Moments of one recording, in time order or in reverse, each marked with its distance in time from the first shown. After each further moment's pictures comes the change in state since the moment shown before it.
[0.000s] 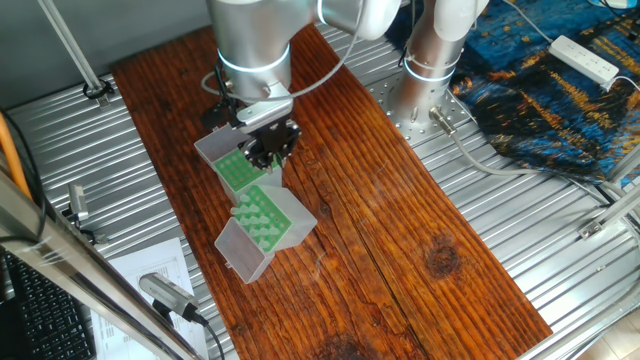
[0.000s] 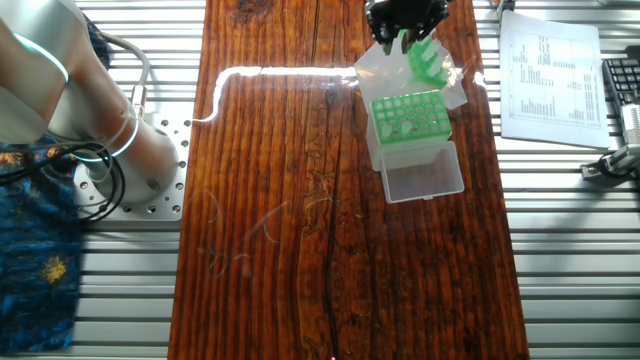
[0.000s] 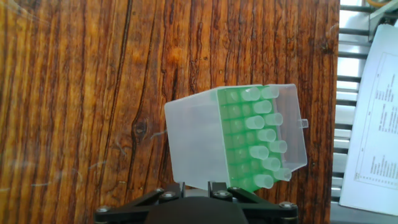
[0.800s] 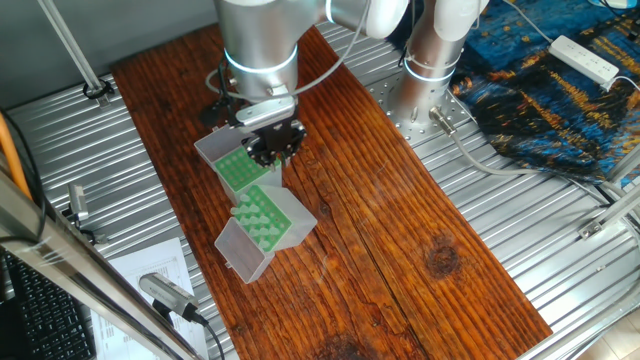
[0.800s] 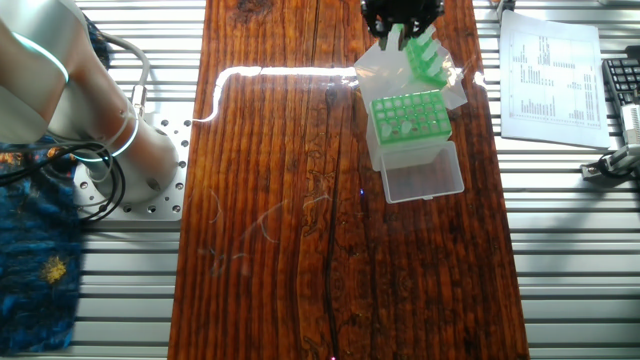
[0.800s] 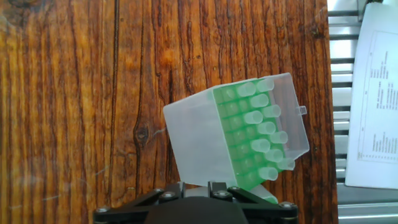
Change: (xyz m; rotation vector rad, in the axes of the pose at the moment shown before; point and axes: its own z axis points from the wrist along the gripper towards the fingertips) arm -0.006 0.007 -0.009 -0.006 0.019 0.101
